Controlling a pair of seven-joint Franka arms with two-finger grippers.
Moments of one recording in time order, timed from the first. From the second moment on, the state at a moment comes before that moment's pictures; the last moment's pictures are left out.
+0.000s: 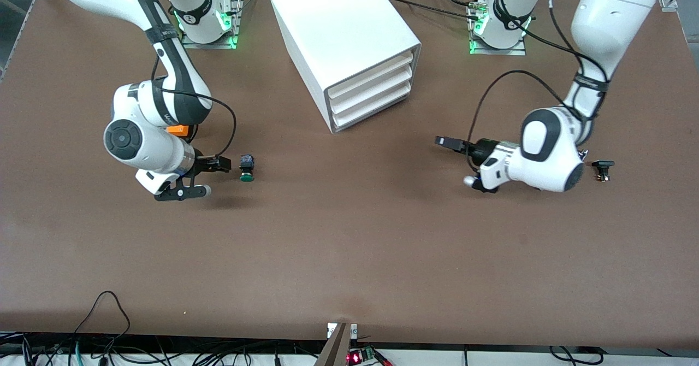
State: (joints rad) left arm 0.07 0.54 -0.29 -1.93 -0.70 1.90 0.37; right arm 0.21 0.40 0.02 -1.90 0.06 2.18 0.08
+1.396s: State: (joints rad) left arm 0.02 0.58 -0.52 -2.24 -1.17 2.10 0.67; right arm 0.28 0.46 0.09 -2.16 0.06 2.62 0.22
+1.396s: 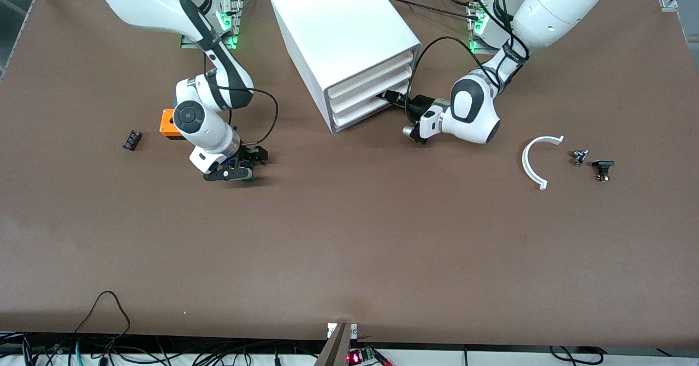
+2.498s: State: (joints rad) left arm 0.15 0.54 -0.40 -2.12 -1.18 2.22 0.72; right arm 0.28 0.47 0.09 -2.15 0.06 2.62 0.20
